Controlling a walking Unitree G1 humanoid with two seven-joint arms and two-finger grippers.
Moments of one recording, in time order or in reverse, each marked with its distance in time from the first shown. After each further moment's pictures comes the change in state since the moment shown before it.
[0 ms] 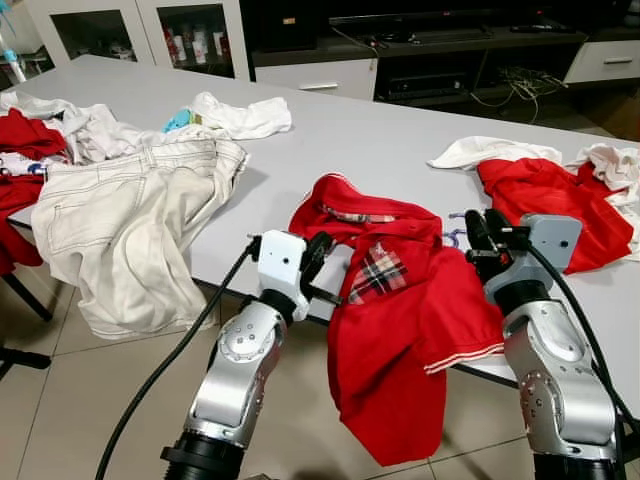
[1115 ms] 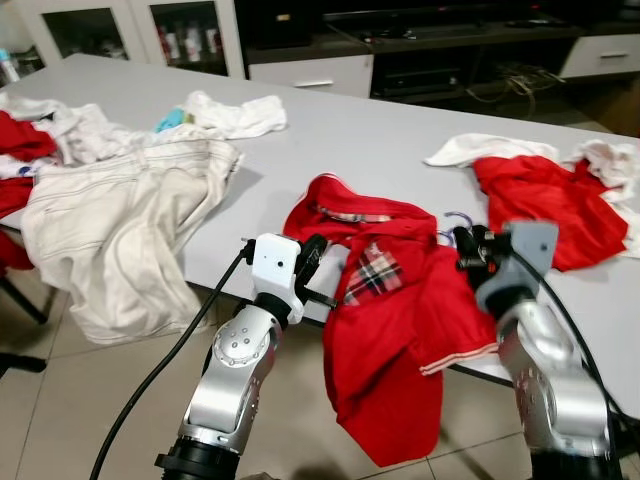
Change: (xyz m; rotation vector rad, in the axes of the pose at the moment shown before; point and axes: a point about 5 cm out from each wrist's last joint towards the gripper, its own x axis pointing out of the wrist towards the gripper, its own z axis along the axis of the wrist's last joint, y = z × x) left arm -0.005 0.002 0.000 -0.008 0.000 0.012; right arm -0.001 -0.001 -0.017 -0.008 0.101 0.015
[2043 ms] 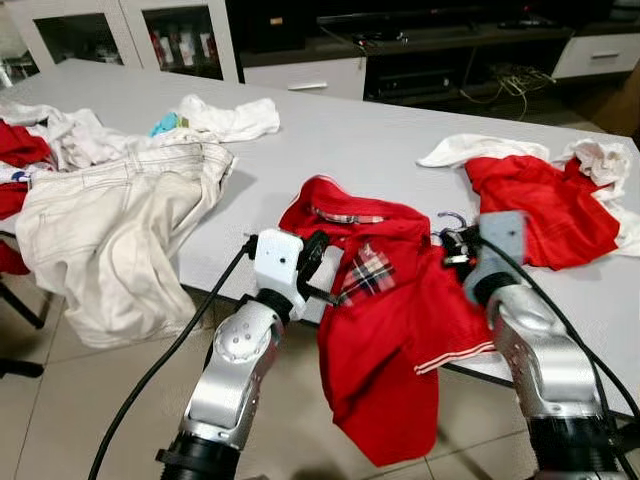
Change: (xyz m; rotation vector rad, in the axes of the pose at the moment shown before) left arm 0.003 0.000 0.006 0.013 -0.018 -0.014; right arm 0.030 0.001 -0.013 -0.121 0.231 0.027
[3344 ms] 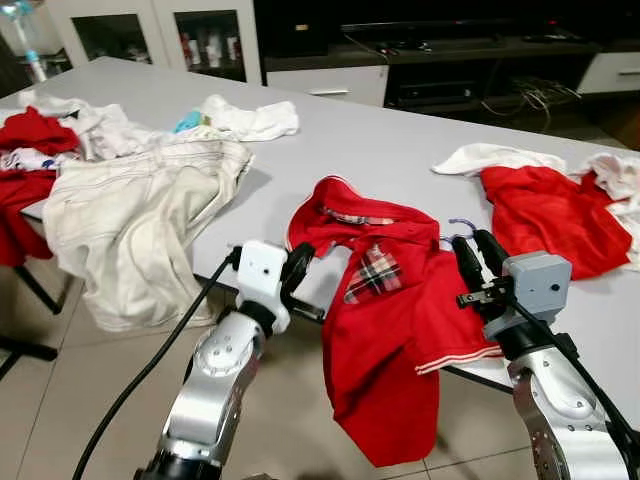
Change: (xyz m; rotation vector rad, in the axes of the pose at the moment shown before) left arm -0.016 0.011 -0.002 0.017 0.042 0.009; right arm -0.075 0.013 0.007 -0.104 -0.391 0.042
